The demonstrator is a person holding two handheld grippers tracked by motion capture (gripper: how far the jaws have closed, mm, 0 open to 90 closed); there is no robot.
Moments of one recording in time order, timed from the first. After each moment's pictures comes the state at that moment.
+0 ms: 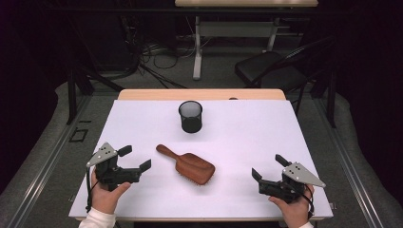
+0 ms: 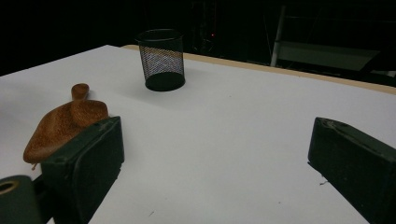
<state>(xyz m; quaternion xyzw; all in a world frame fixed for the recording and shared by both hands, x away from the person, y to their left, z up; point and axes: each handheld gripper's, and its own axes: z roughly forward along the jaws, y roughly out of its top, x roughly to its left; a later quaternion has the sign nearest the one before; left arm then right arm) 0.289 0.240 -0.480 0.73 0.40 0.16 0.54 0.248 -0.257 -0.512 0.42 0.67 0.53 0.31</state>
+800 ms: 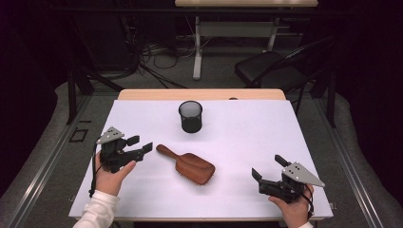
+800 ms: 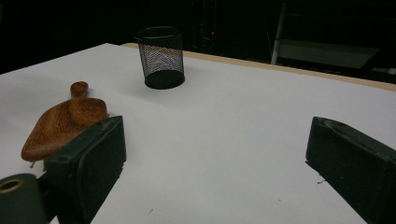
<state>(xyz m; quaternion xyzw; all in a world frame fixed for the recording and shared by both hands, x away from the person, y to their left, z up) 0.324 0.226 -0.456 0.74 0.44 0.16 0.47 0.249 -0.258 -0.514 0.42 0.67 0.53 0.30</state>
